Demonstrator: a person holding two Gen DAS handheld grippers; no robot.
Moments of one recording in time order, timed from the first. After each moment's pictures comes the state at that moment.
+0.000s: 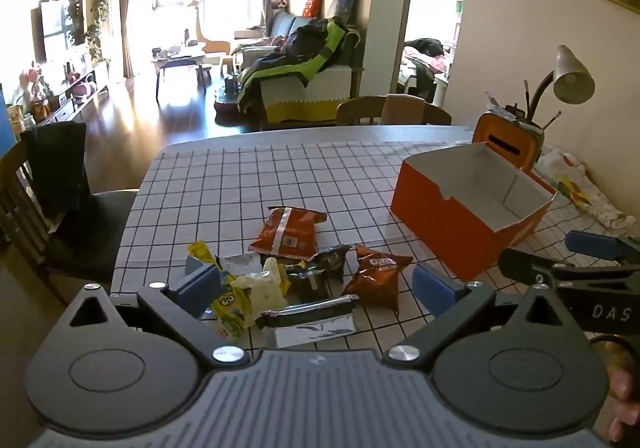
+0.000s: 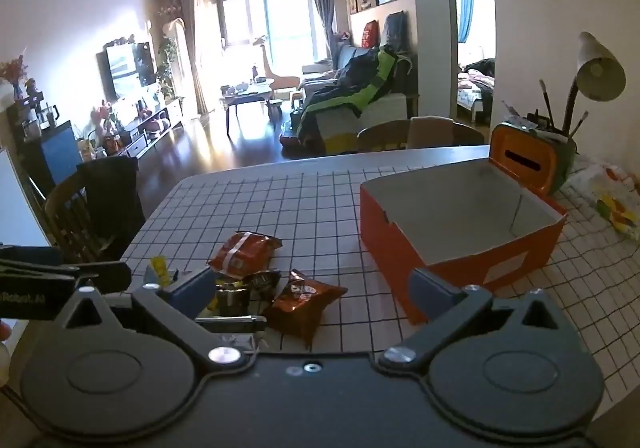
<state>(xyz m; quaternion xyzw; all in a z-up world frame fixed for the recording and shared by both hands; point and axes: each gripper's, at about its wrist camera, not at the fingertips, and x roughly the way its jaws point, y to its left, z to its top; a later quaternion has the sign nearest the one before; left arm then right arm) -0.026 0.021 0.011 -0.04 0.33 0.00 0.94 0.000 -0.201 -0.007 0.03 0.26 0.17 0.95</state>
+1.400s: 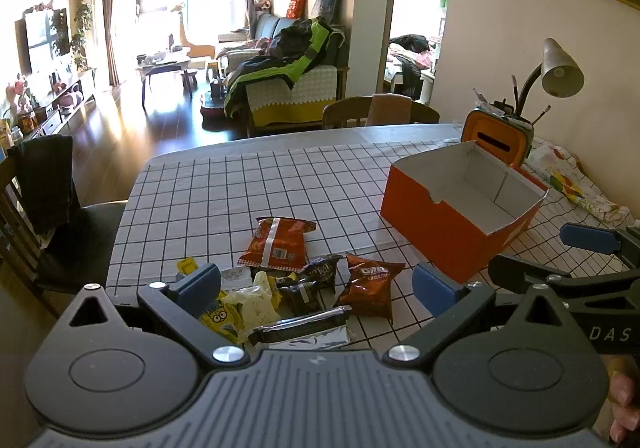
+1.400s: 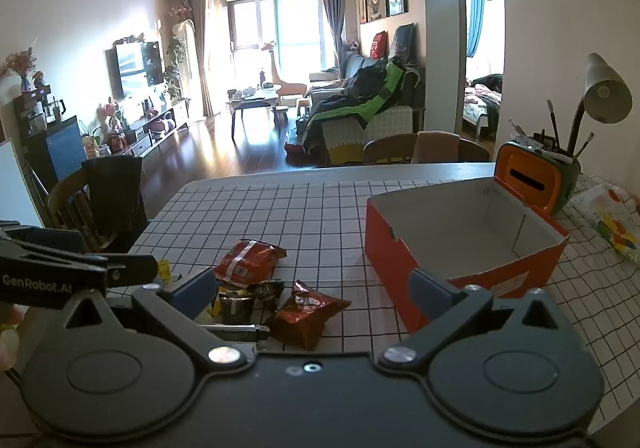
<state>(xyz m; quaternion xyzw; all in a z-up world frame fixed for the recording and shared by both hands) -0.014 0.018 0.020 -0.02 0.32 -0.02 0.95 0.012 -0.206 -0.007 0.02 0.25 0.18 0.95</state>
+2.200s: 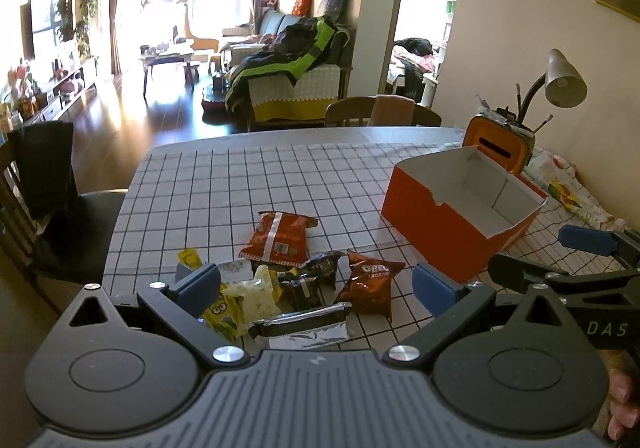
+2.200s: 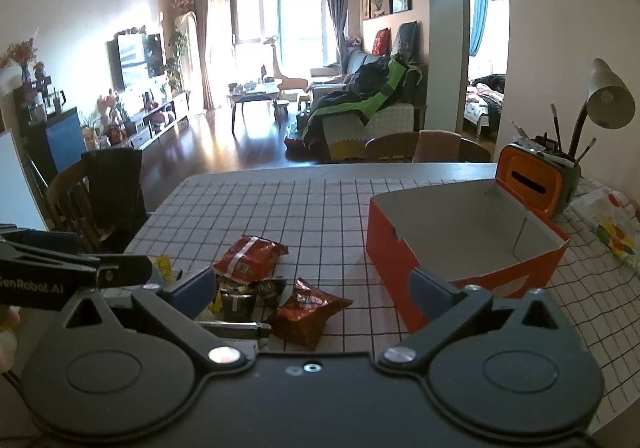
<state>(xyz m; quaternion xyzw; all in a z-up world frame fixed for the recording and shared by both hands) -0.013 0.028 0.015 -0.05 0.33 -0.02 0.94 0.015 -0.198 -0.003 0.00 0.26 0.17 0.95</state>
